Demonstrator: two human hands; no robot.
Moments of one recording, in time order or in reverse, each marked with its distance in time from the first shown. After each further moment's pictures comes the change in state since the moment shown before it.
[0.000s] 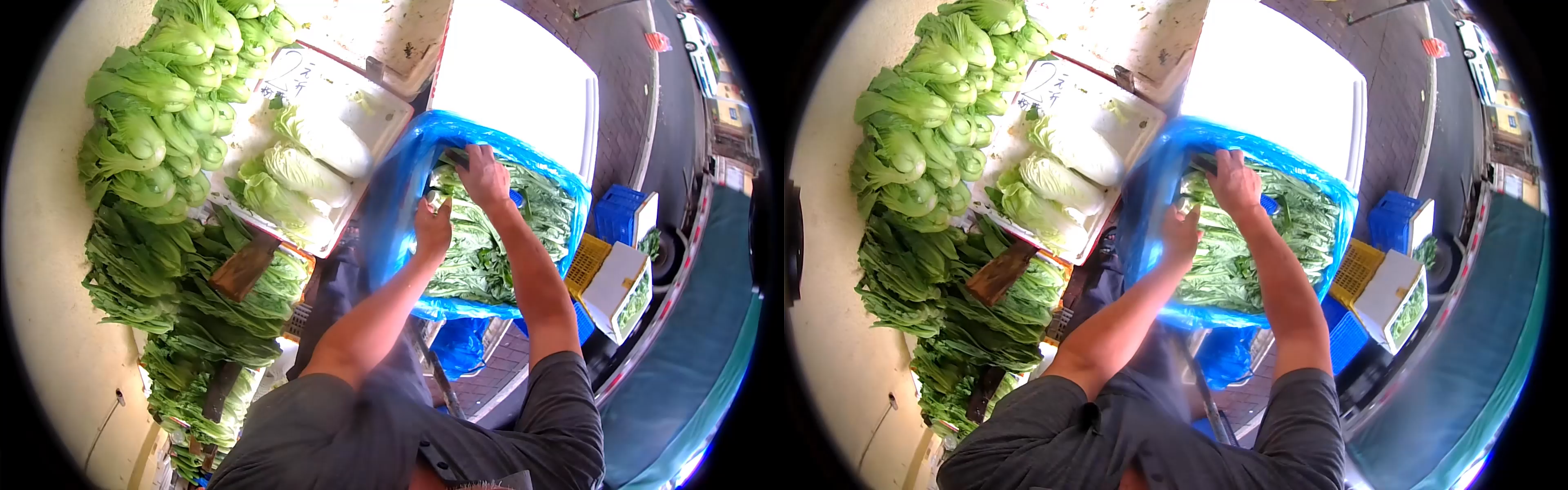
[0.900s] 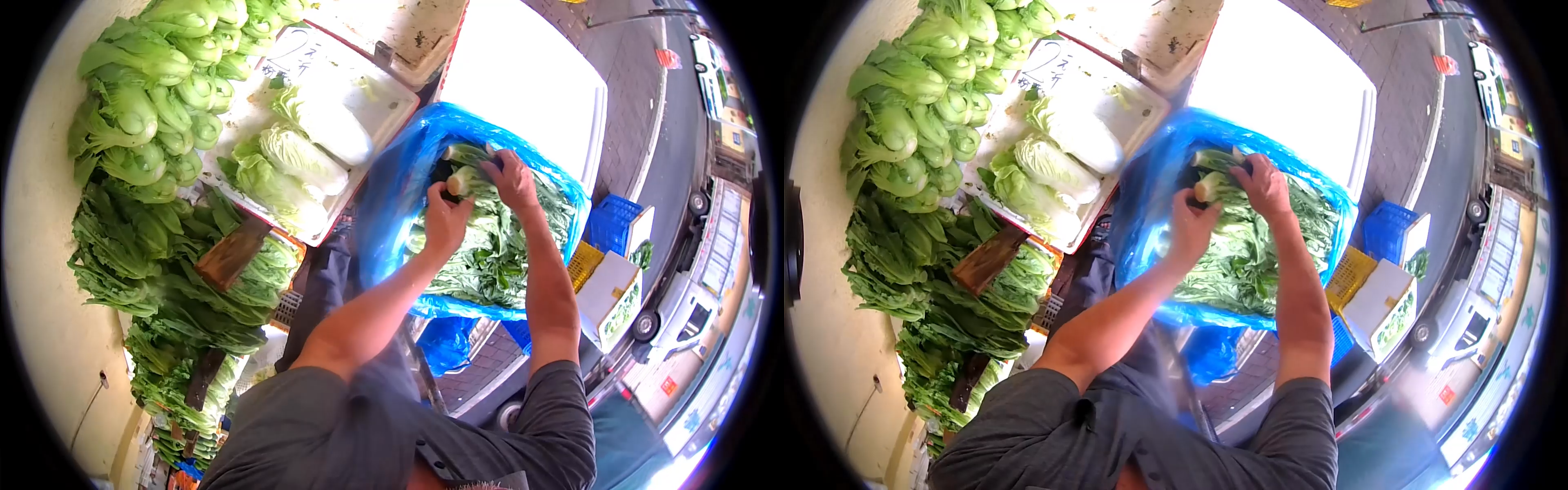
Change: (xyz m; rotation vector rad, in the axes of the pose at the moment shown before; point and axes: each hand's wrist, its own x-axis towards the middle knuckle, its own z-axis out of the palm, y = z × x) left_hand -0.018 0.030 0.019 0.248 -0.010 0.147; right_hand 0.000 0.051 -0.026 0.238 -0.078 -0.038
